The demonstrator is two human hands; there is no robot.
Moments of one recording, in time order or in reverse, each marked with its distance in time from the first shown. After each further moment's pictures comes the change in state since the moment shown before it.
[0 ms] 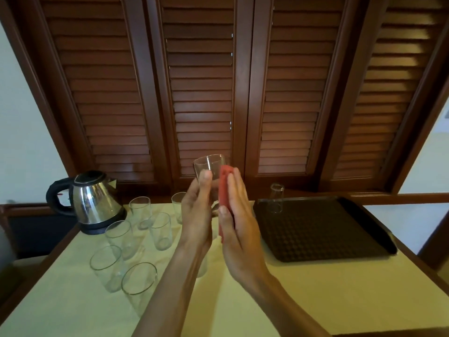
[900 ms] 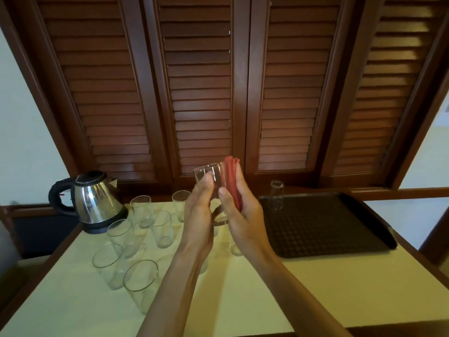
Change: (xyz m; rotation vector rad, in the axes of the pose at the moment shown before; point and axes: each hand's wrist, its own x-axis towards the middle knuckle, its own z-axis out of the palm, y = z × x) left_hand -0.005 -0.009 -0.001 0.010 -0.044 0.015; right_hand 0.018 0.016 -0.012 0.116 0.045 0.085
